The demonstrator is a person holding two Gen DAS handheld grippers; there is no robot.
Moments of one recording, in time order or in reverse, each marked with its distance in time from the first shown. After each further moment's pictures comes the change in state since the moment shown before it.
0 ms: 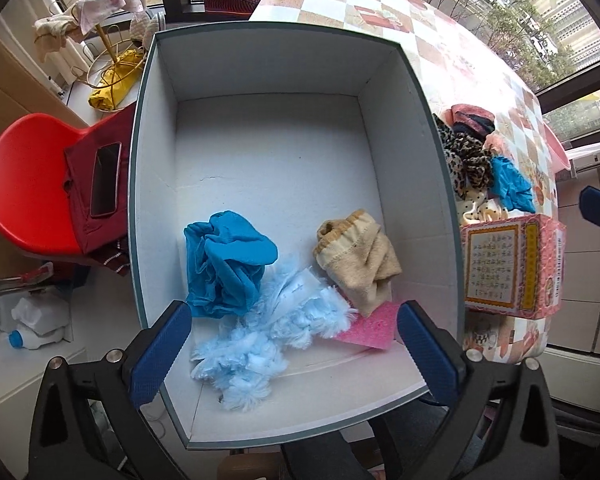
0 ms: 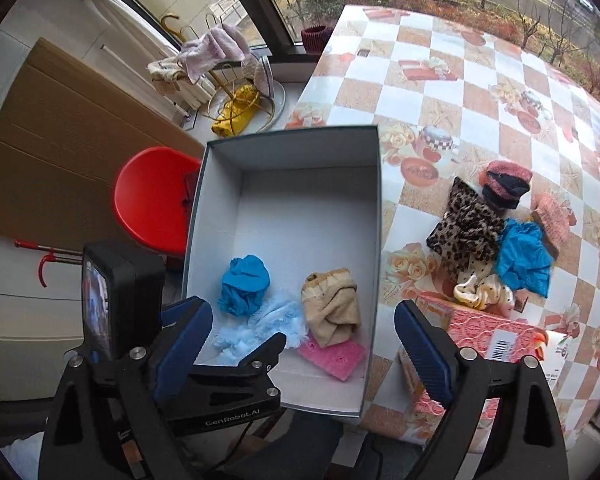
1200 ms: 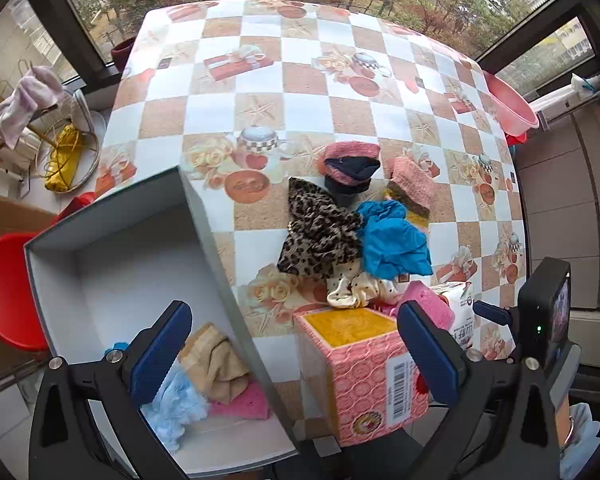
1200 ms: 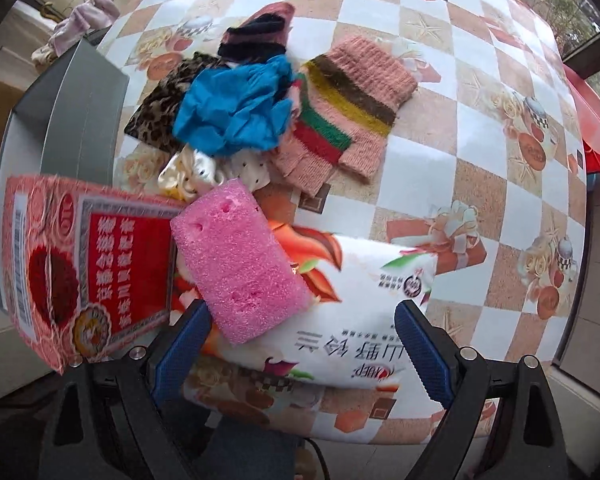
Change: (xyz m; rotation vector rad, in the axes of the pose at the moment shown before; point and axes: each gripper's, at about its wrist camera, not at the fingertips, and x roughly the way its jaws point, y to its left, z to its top) left arm -0.025 -0.181 0.101 0.243 0.019 0.001; right arm 0.047 -0.231 -0.091 0.148 0.182 -0.237
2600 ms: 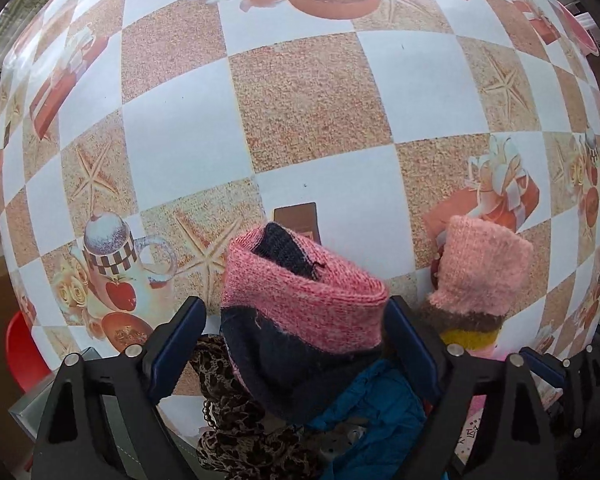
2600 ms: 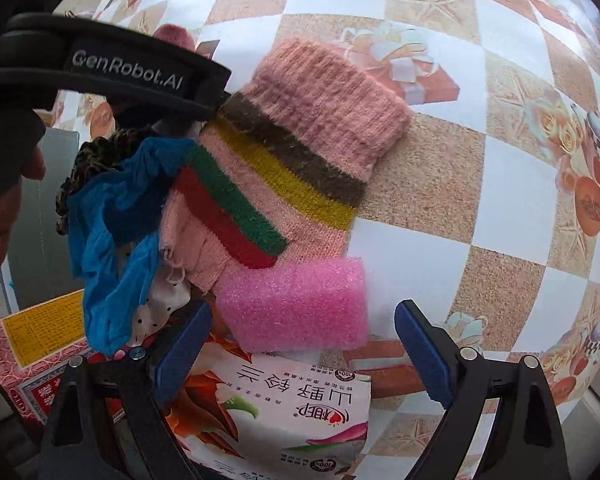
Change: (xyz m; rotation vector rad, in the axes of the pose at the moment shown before) left arm 0.201 -0.077 0.117 0.158 0.288 0.199; right arm 0.068 -0.044 0.105 -0.007 0.126 0.139
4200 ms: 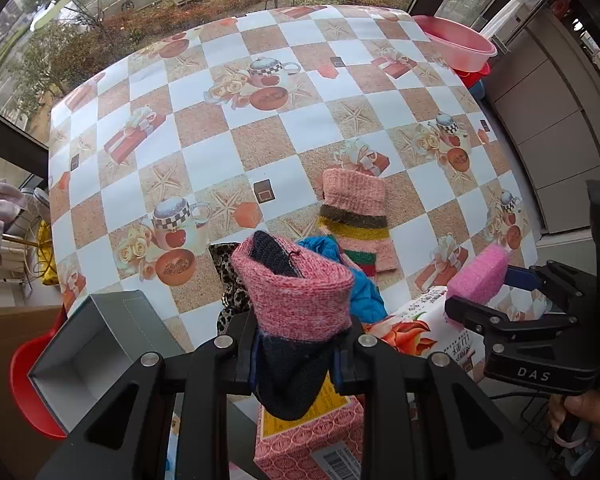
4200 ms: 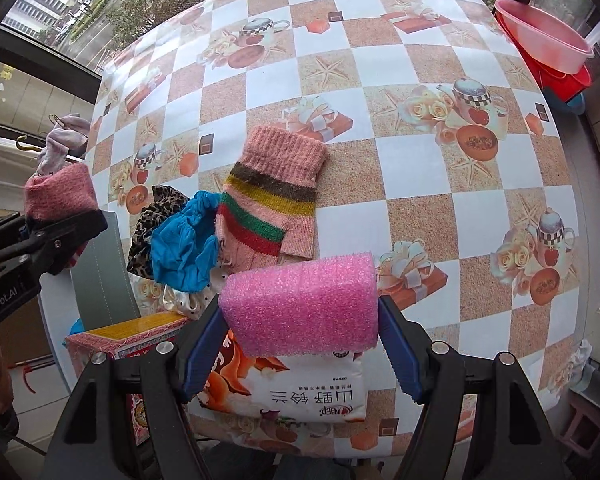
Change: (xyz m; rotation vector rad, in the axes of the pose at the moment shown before) left arm -0.141 0.006 -0.129 0.147 -0.320 -0.114; right arm -0.107 -0.017 -0.081 0.303 -0.249 0.020
